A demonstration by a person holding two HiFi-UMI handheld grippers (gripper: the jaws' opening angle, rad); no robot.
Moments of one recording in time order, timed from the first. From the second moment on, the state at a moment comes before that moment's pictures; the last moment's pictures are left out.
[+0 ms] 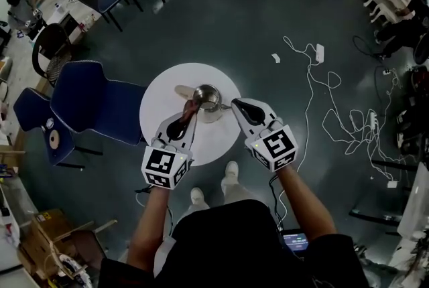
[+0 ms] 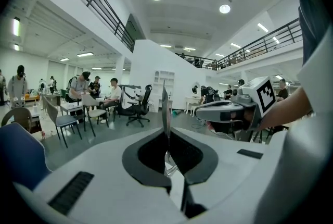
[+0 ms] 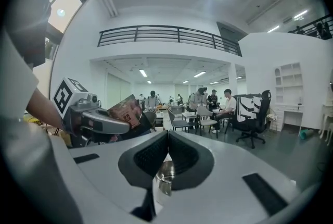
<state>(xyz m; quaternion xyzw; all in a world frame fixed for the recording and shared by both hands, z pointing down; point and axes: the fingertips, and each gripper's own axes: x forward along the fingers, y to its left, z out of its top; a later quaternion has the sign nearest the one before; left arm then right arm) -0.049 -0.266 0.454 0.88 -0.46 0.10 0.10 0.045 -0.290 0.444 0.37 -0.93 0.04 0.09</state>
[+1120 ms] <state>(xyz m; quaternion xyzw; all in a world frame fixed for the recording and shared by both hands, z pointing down) -0.030 -0.337 0.540 0.85 -0.46 0.23 0.13 0.053 -0.328 0.501 0.33 -0.93 0.09 0.10</state>
